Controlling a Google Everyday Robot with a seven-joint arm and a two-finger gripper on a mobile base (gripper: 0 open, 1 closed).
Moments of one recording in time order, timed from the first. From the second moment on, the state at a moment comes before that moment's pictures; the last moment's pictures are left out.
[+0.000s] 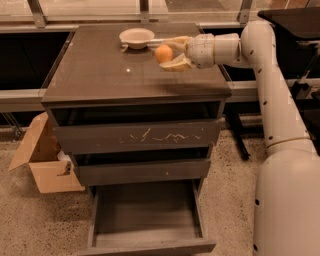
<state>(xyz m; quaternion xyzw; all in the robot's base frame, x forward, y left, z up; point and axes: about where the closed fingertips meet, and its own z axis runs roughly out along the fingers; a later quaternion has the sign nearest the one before) 0.774 -0.045 0.900 -0.64 0.46 0.19 0.59</state>
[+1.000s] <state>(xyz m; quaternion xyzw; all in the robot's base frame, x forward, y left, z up) 0.862 -0.036 0.808 -0.56 0.56 0.23 0.57</state>
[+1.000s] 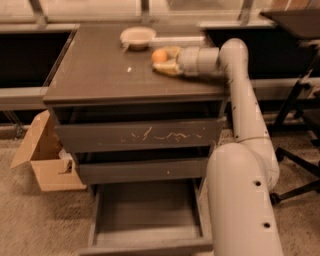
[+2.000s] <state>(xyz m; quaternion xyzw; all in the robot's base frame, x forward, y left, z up) 0.877 -0.014 0.821 -0.56 0.56 0.21 0.58</state>
